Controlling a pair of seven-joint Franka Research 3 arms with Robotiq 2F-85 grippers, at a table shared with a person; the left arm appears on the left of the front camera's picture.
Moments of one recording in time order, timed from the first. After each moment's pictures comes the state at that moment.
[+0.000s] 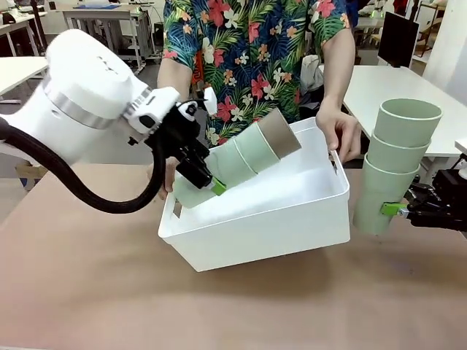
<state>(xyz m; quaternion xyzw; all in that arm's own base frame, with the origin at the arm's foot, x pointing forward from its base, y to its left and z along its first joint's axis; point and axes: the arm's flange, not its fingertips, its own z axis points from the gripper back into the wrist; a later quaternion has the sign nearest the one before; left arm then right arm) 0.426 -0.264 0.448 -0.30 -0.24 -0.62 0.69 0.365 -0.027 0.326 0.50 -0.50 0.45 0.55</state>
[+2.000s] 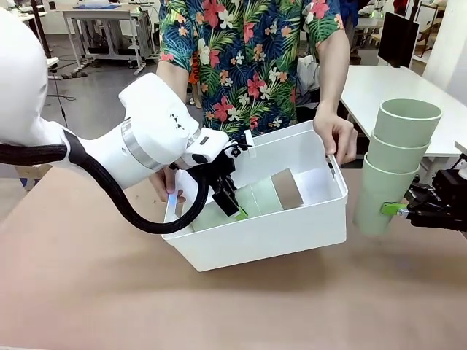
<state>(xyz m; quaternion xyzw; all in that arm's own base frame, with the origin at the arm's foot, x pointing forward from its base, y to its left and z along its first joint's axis) 0.451 -0.330 0.372 -0.22 -0.20 -0.63 0.71 0.365 -0.027 0.326 0.50 -0.50 0.45 0.55</state>
